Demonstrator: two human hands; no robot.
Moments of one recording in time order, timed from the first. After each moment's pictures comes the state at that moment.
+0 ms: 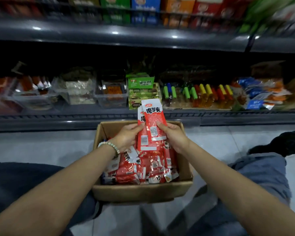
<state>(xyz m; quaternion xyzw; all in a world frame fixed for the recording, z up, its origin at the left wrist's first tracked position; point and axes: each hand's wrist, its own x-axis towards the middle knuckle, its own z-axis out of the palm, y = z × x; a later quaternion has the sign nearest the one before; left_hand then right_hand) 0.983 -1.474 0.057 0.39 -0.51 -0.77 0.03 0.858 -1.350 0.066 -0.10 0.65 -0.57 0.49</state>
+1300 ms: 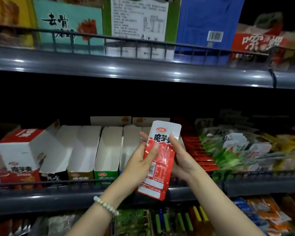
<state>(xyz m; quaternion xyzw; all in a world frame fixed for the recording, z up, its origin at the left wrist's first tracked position) 0.836 -1.549 0.384 0.13 -0.70 -0.65 0.27 0.721 -1.472 0.394 -0.41 0.43 -0.67 0.45</state>
